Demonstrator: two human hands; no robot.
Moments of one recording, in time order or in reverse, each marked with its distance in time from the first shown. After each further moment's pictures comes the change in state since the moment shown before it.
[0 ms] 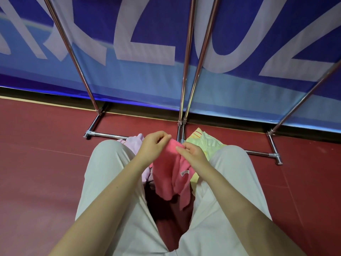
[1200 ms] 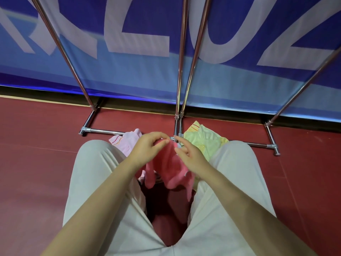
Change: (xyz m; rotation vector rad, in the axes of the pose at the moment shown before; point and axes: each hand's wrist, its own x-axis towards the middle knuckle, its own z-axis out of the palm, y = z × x) left_hand -0.008 -0.015 -0.006 0.114 -0.135 0.184; right_hand -0.003 0.023 -0.002 -0.199 -0.007 -0.094
